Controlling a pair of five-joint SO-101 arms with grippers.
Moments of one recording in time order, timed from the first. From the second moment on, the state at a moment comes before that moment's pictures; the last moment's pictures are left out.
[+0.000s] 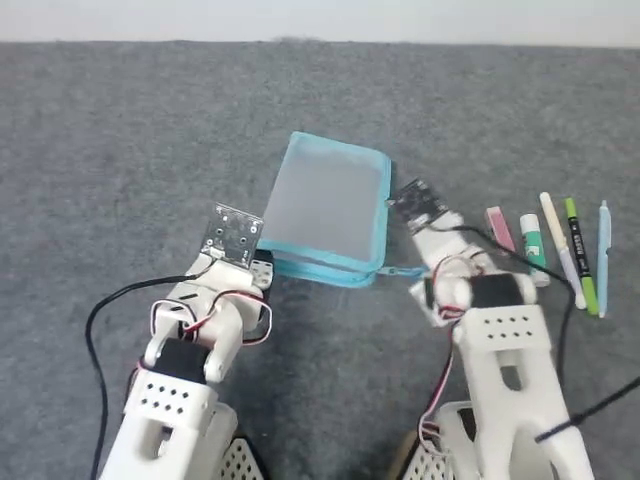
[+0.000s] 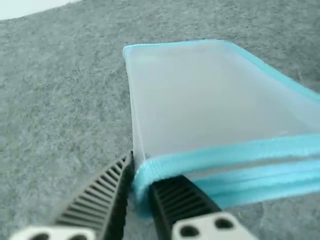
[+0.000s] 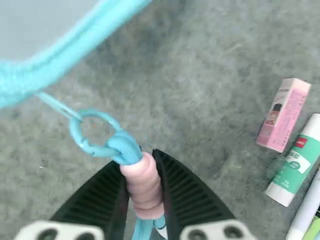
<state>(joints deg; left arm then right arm) 6.3 -68.6 82.8 35.6 -2.2 -6.7 -41.2 55.3 60.4 30.1</state>
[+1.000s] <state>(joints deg) 6.2 -68.6 82.8 35.7 -0.2 36.0 -7.8 14.2 77.3 53.9</state>
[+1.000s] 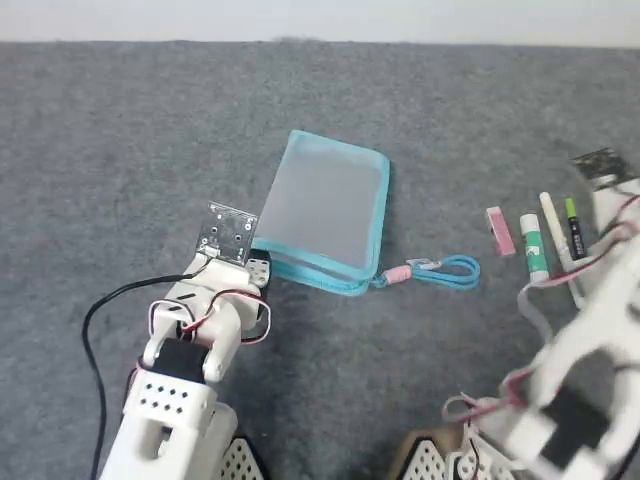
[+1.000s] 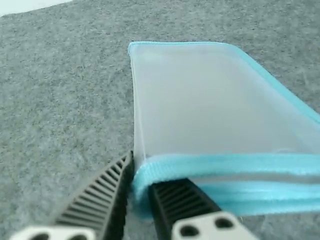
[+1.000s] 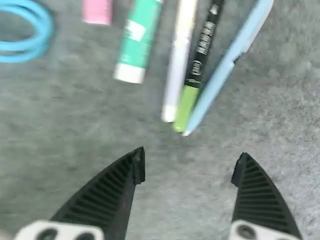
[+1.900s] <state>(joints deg) 6.2 -68.6 82.8 35.7 -0.2 40.2 35.4 -15.9 76.7 40.5</state>
